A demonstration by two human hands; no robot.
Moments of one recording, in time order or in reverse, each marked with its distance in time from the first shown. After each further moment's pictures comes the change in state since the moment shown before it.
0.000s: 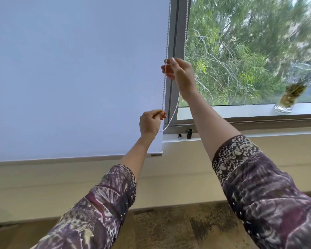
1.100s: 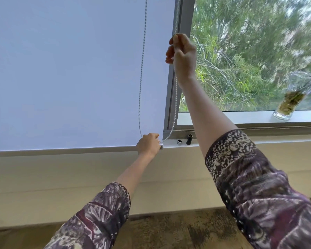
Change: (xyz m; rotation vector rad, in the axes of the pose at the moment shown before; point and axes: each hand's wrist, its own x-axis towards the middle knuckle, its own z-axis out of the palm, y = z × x) left_hand -0.030 -0.033 -0.007 0.663 -0.200 -0.101; right_hand 0.032 -0.042 0.017 0.074 0.154 -0.253
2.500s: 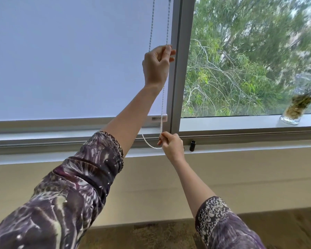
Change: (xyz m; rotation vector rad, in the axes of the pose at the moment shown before) left_hand 0.085 0.164 -0.154 -0.925 0.401 0.430; right_hand -0.176 0.161 -0.035 -0.690 -0.261 0.342
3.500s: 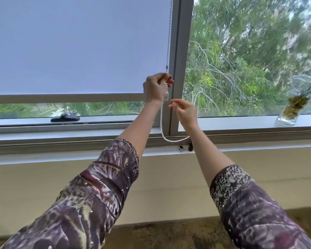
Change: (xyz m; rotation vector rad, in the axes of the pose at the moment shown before) left_hand -0.015 -0.069 0.003 0.118 0.020 -0.094; right_hand 0.072 -0.047 -0.079 0.309 0.115 -0.086
